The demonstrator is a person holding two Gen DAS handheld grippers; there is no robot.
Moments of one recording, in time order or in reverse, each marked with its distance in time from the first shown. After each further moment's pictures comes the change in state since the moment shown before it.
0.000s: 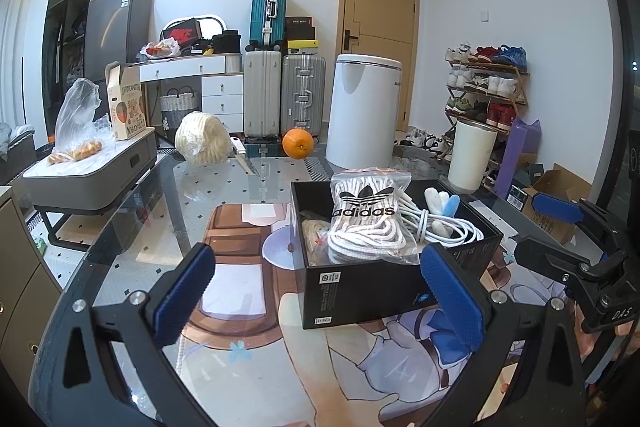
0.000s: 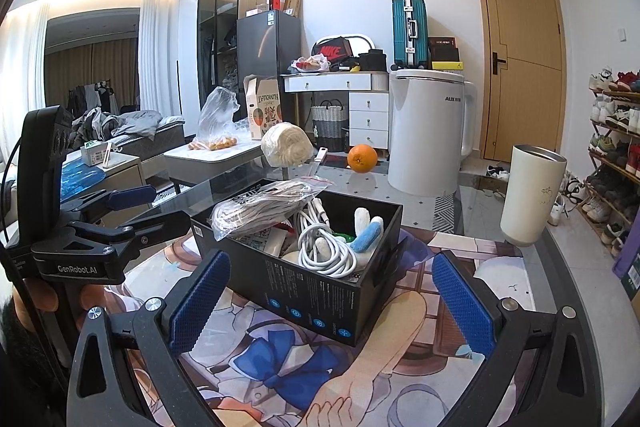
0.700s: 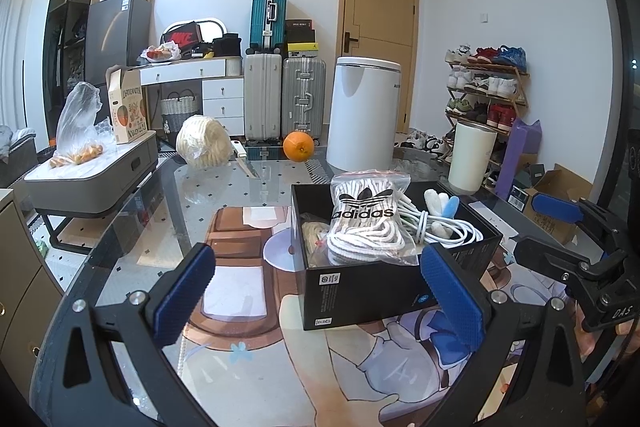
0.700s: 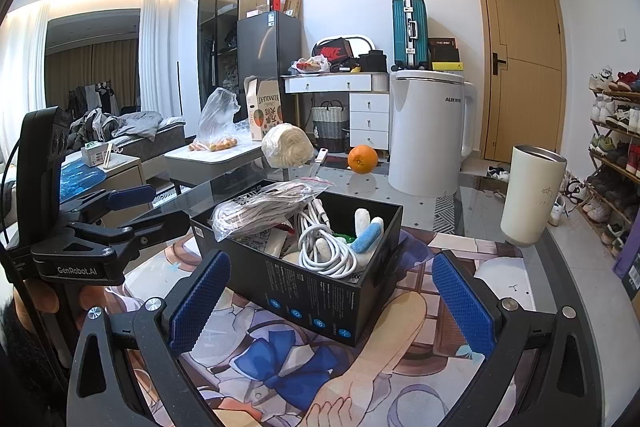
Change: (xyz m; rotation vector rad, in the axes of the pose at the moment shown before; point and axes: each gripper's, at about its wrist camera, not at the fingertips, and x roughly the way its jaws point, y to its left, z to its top) left arm -0.002 -0.004 0.003 0.008 -0.008 0.007; right arm 0.000 0.000 -0.001 0.000 -0.002 0.001
